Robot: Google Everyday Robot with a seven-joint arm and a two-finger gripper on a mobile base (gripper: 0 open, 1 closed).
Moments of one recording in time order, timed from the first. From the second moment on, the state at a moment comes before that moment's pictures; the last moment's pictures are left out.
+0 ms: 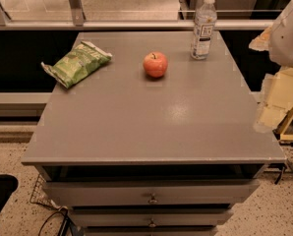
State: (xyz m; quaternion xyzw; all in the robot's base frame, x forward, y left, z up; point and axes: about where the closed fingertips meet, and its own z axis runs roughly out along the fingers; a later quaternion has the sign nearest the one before) arm 0.438 -0.216 0.977 -0.60 0.78 -0.04 0.16
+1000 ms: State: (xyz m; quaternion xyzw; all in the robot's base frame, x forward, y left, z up) arm 0.515 -0.229 0.990 -0.51 0.80 0.00 0.32
